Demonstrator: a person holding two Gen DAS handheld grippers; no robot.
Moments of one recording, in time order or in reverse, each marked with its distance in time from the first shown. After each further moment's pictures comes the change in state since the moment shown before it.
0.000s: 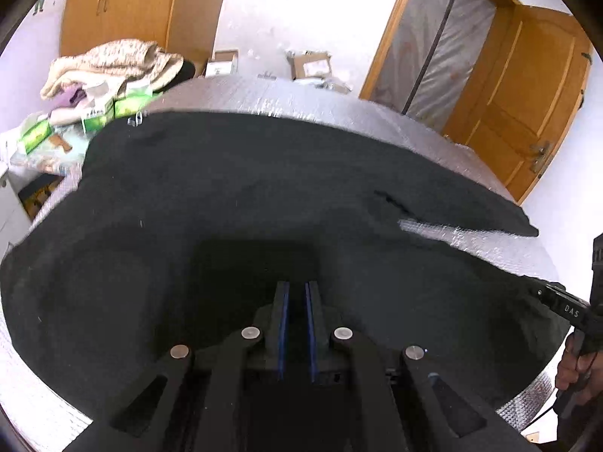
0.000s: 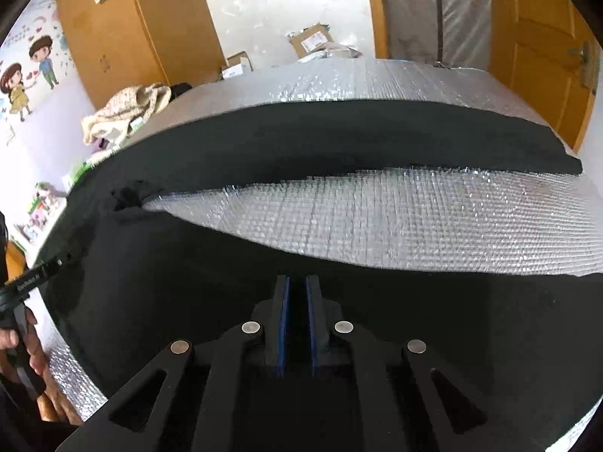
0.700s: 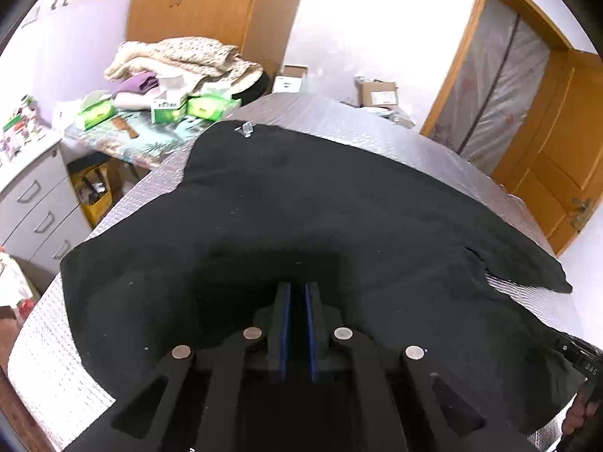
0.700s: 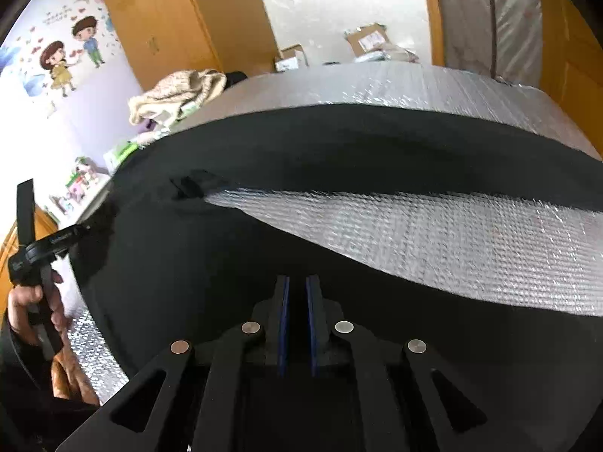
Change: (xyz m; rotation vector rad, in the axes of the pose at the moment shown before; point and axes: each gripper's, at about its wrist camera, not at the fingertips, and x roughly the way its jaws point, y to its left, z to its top) left arm -0.013 0.070 0.003 -0.159 -0.051 0.142; right arm 0.016 0.049 0.010 -0.120 0.028 0.159
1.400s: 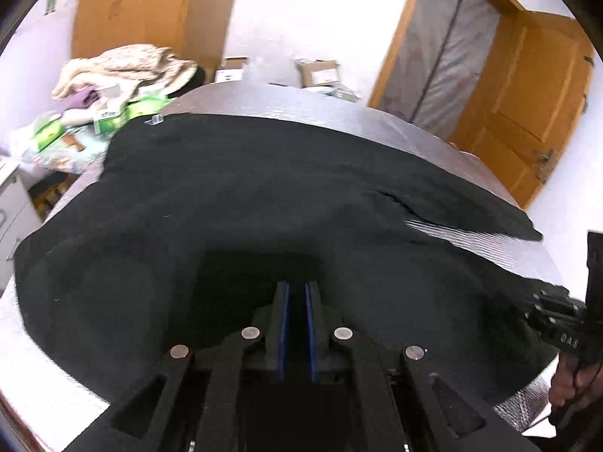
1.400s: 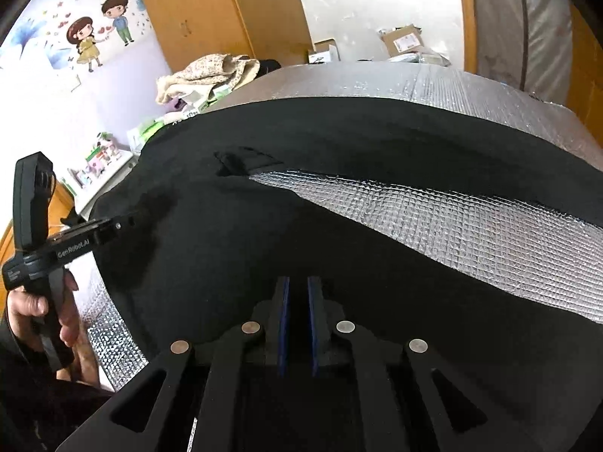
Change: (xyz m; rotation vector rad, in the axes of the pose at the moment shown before) left arm -0.001 -0.054 -0.023 0.109 0.060 -0.091; right arm 0.005 0.023 -0.014 -0.073 0.042 0.046
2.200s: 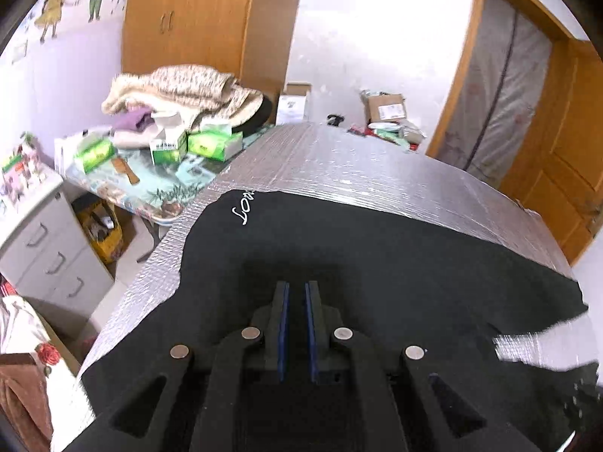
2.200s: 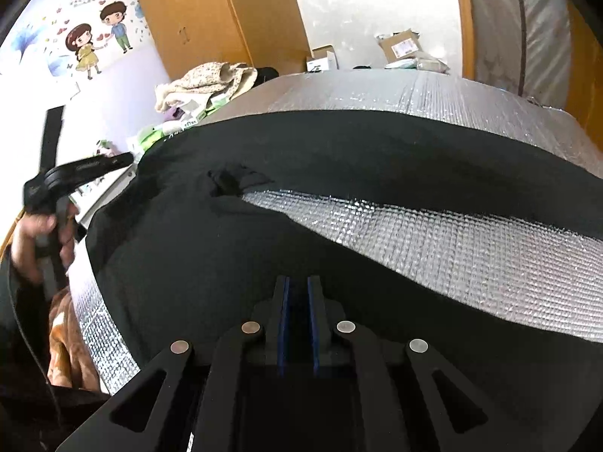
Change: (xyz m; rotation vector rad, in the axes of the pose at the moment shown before) left arm 0.020 0.068 0.103 -0.094 -0.074 0.161; right arm -0.004 -0.010 0.019 0.001 -0.038 0.007
